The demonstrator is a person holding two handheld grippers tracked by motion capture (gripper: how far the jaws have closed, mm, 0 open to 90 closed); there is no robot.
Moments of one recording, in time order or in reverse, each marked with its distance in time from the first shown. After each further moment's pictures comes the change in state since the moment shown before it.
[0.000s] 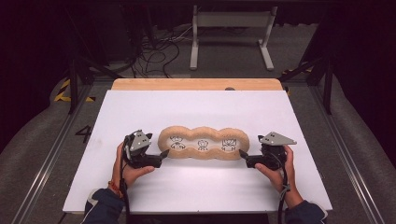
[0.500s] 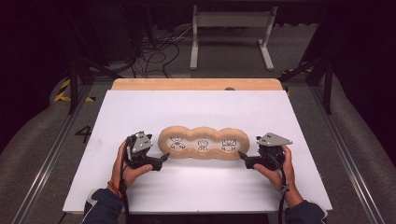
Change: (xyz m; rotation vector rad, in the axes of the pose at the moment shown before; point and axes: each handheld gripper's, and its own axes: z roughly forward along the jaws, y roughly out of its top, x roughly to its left) left arm -0.003 -0.002 0.000 0.025 -0.003 0.036; right arm 0.002 -0.001 0.003 0.041 -0.019 -0.055
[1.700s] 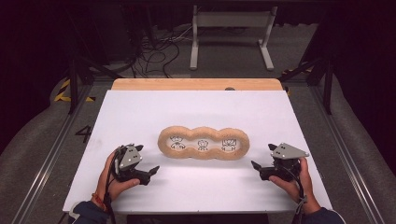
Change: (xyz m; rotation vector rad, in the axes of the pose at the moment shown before) left arm -0.005 -0.032 -0.035 0.032 -0.020 0.078; right arm -0.011 -0.028 -0.038 -0.003 0.004 -0.096
